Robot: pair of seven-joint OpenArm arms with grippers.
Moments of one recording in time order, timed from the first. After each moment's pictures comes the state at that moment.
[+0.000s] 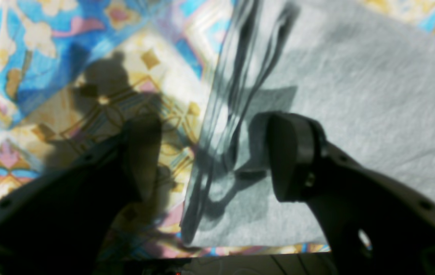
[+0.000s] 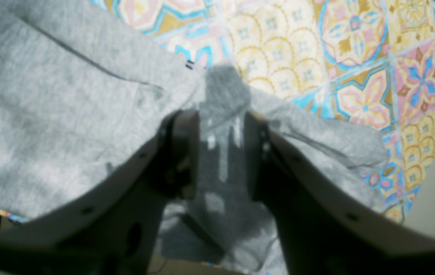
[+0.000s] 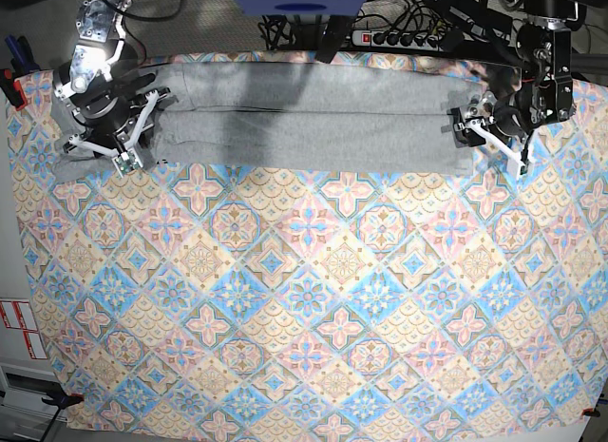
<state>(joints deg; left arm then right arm) 17.7 -25.7 -9.0 83.9 -40.1 -2.7 53.0 -22.0 5.4 24.0 106.3 -9.7 41.5 -39.8</state>
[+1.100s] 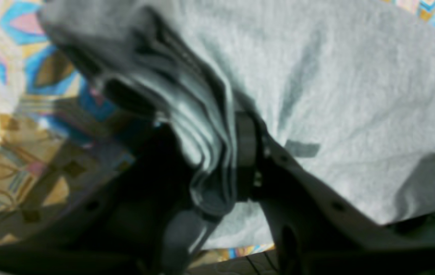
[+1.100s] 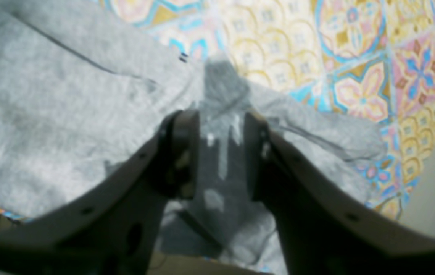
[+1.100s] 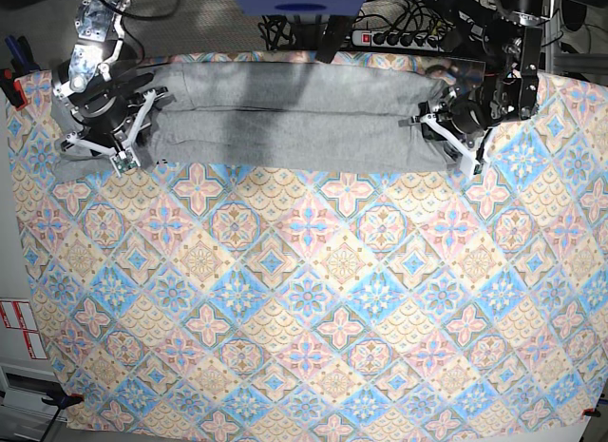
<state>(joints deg) 17.7 -21.3 -0.9 88.8 -40.2 -2.4 52.1 -22.2 5.4 24.2 106.3 -9.9 41.5 -40.3</state>
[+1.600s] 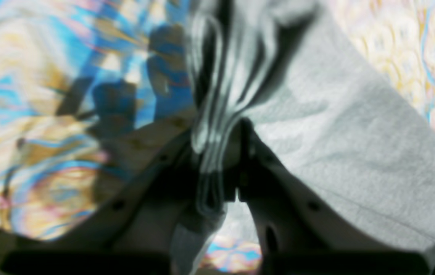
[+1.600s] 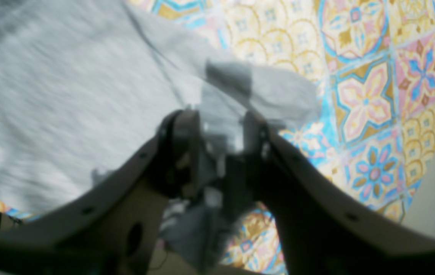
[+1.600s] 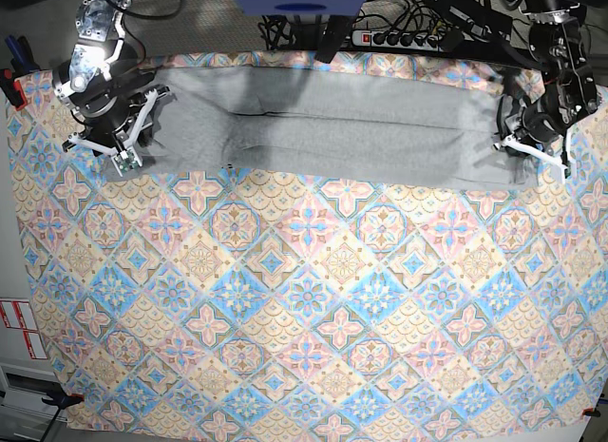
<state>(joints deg) 18.2 -22.2 -25.2 88.4 -39.6 -2.4 53.6 -22.2 5.5 24.1 106.3 -9.7 41.6 -40.3</state>
